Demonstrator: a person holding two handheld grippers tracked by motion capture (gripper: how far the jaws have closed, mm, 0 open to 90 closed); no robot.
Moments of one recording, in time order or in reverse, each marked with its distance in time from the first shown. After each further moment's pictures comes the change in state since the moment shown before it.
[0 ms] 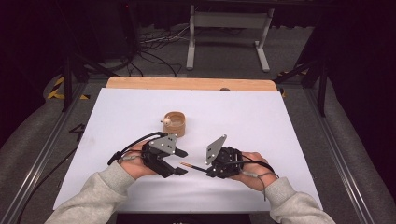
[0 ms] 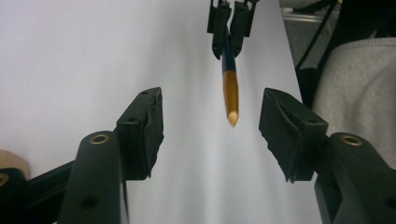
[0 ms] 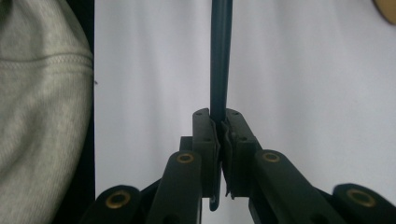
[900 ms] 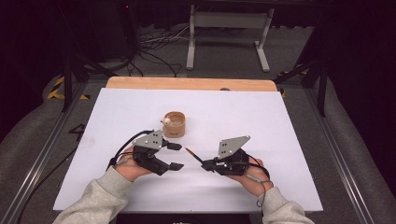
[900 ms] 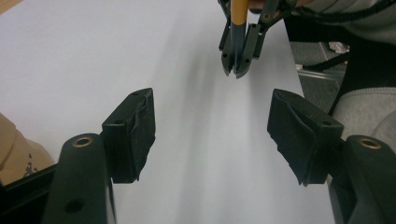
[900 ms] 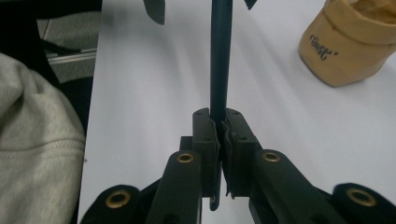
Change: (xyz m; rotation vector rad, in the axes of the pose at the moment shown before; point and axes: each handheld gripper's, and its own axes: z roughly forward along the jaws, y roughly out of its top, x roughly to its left) left arm 0.003 -0.027 -0.010 -0.219 0.063 -0.084; right arm -0.003 -0.029 0.003 -0.424 -0.060 0.103
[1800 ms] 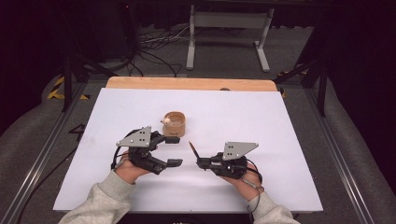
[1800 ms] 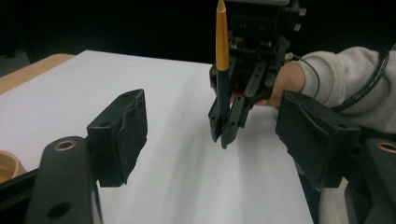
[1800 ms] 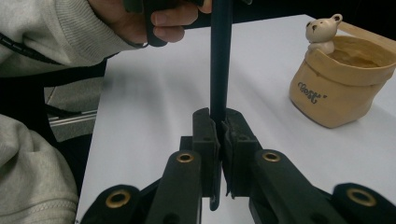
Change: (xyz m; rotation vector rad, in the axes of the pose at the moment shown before) left arm -0.006 -0.001 -0.012 -0.285 0.004 -0.011; right arm 0.005 -0.017 0.010 -0.267 -0.024 0.050
